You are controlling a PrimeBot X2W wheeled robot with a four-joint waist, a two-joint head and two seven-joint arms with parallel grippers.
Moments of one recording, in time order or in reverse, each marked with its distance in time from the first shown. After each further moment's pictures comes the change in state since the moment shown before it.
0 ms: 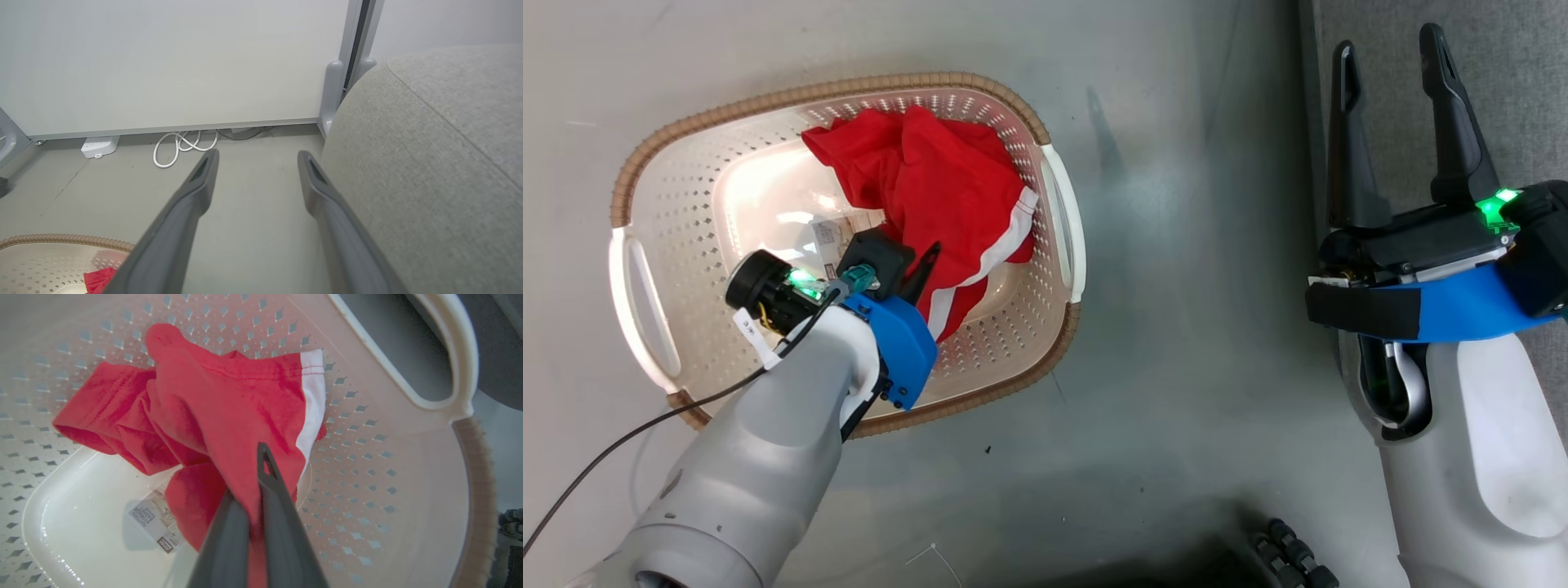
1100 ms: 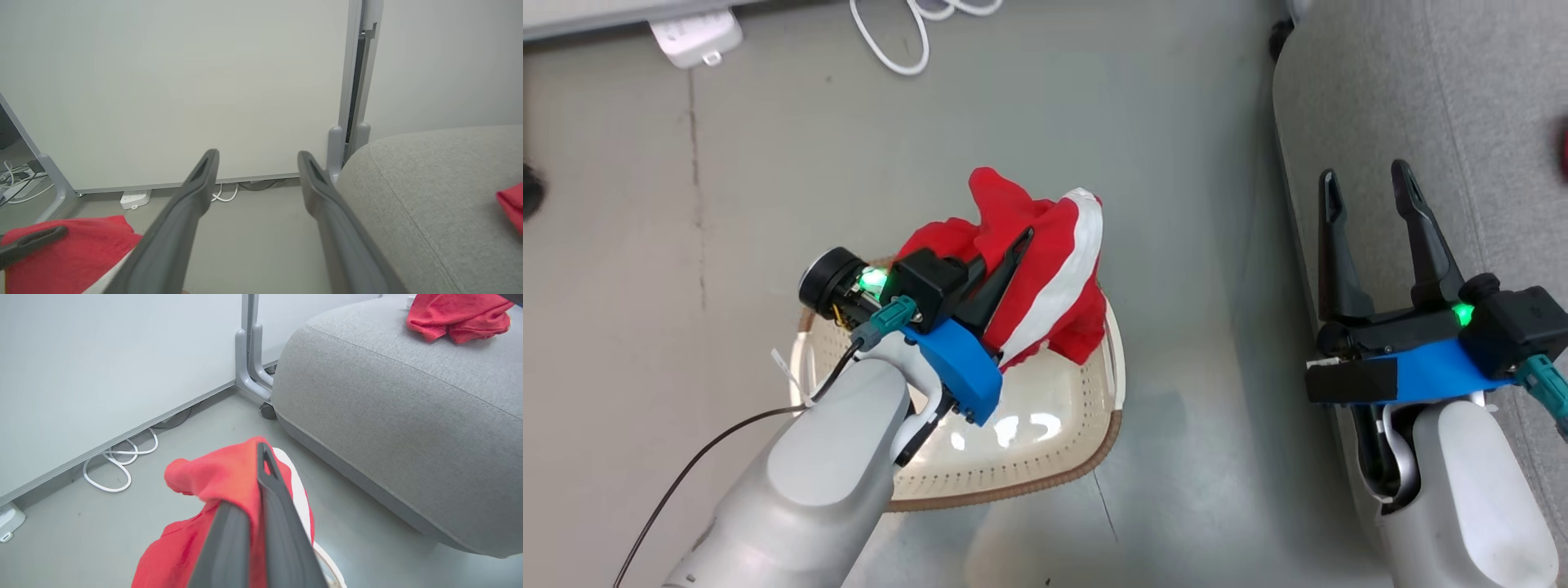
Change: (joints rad) left arm 0.190 0.018 0.198 -0.475 0.110 0.000 0.000; right arm 0.142 -0.005 -0.031 0.105 0.008 0.000 0.000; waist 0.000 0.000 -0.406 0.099
